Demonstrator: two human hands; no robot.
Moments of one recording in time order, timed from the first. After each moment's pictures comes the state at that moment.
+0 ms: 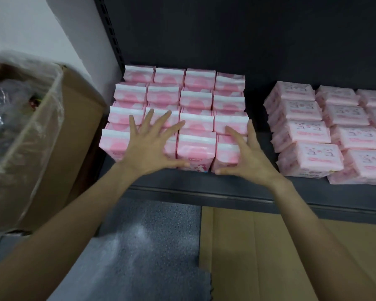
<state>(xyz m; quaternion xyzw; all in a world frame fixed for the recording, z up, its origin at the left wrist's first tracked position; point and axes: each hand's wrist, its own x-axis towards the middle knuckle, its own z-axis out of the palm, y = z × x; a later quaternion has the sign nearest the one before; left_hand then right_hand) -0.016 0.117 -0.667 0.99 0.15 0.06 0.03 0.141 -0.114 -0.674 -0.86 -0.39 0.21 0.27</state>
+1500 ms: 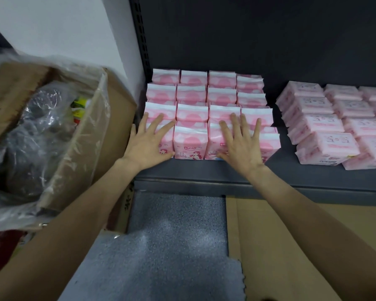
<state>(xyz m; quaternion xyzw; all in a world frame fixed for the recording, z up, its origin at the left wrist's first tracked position) -0.088 0.186 -0.672 0.98 0.17 -0.01 0.06 0.071 -0.032 -0.690 -0.89 -0.41 -0.12 -0.15</state>
